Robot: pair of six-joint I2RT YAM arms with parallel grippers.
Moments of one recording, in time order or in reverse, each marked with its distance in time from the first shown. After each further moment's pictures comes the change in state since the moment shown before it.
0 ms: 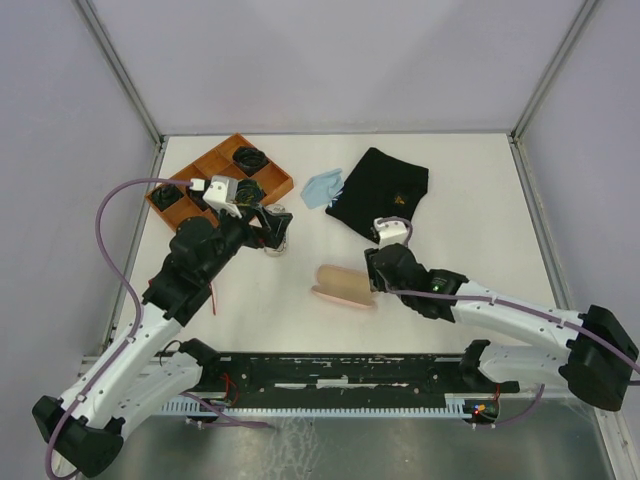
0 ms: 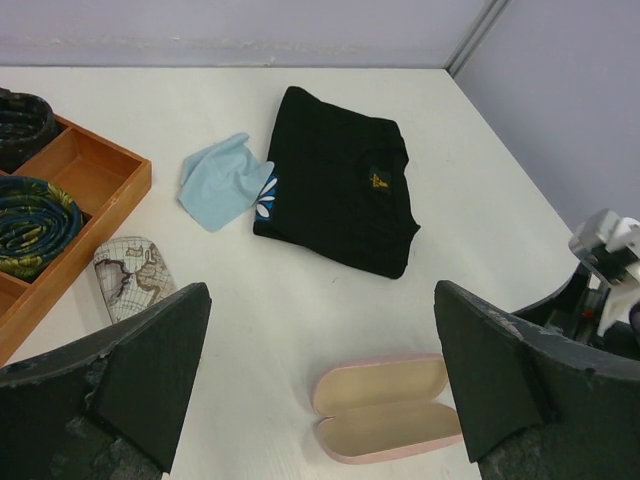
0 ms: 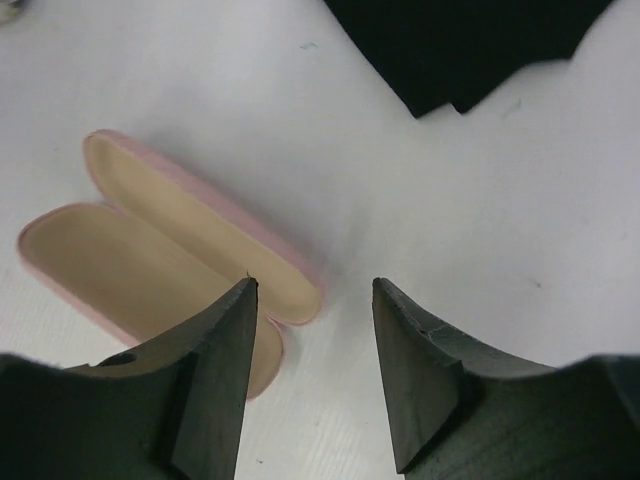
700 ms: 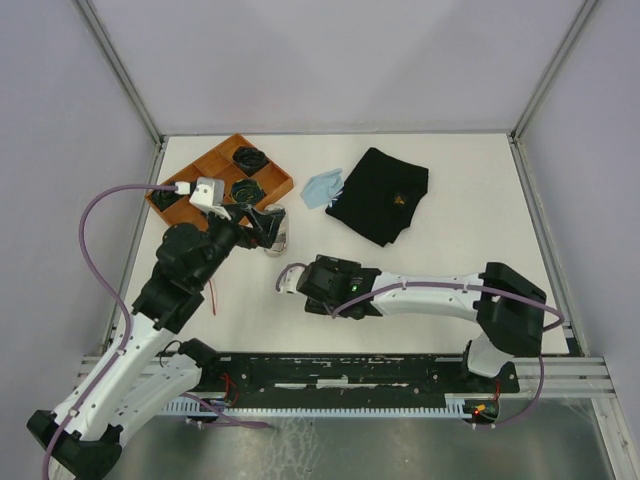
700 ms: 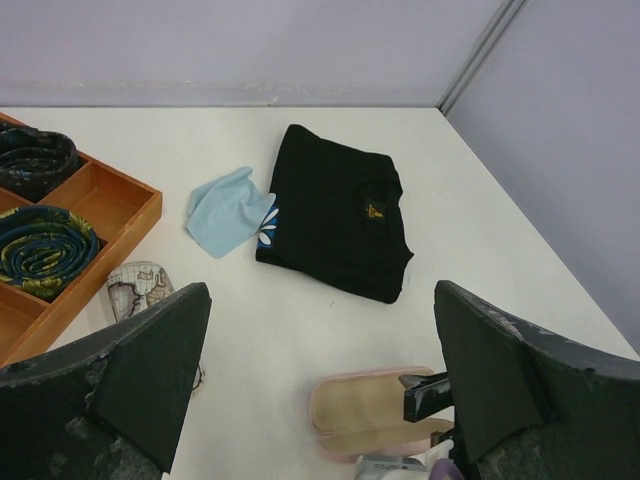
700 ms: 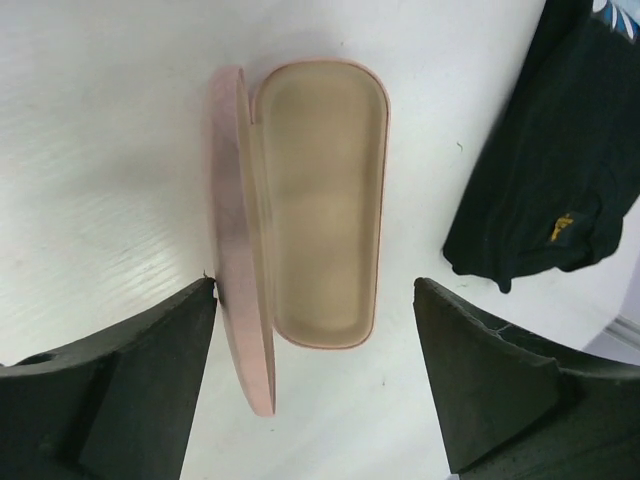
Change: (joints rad) left arm 0.000 -0.065 0.016 -0.006 -0.027 0.002; right arm 0.234 0.547 0.379 -0.225 0.044 -0.678
